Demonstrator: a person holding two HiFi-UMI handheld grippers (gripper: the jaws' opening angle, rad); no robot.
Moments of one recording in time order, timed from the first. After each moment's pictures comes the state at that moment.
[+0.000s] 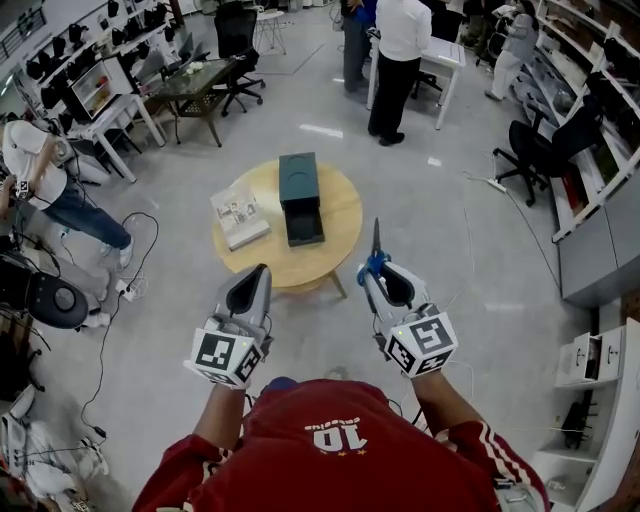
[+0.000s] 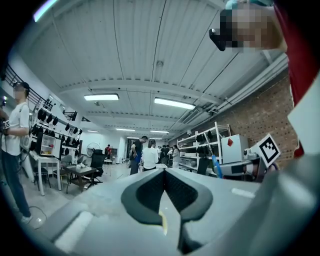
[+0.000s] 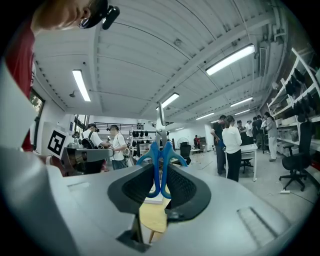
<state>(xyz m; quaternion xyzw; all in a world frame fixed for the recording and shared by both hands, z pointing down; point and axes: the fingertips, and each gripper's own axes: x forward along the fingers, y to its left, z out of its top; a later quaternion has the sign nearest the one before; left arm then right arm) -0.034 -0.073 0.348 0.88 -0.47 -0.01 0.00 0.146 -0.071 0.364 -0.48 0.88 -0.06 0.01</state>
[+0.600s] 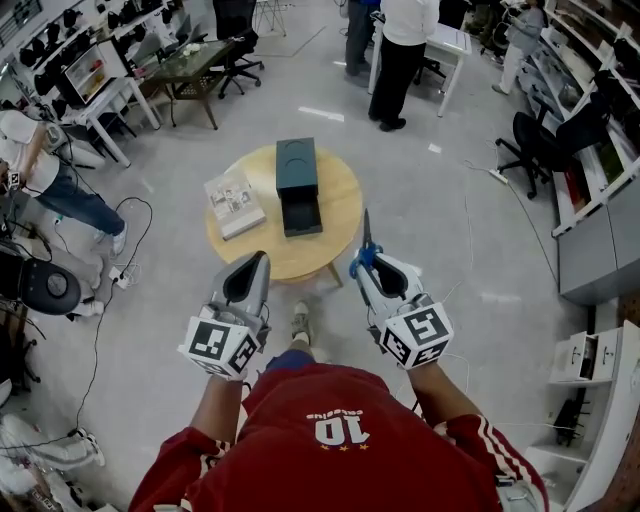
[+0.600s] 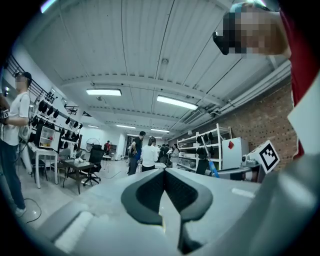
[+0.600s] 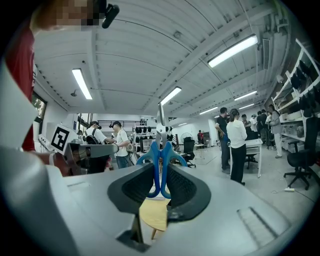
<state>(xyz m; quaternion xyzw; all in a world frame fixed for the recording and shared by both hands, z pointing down) -0.032 -0.101 0.360 0.88 -0.48 -0.02 0.03 0.134 -0.098 0.386 -0.45 0.89 -0.08 -0.01</state>
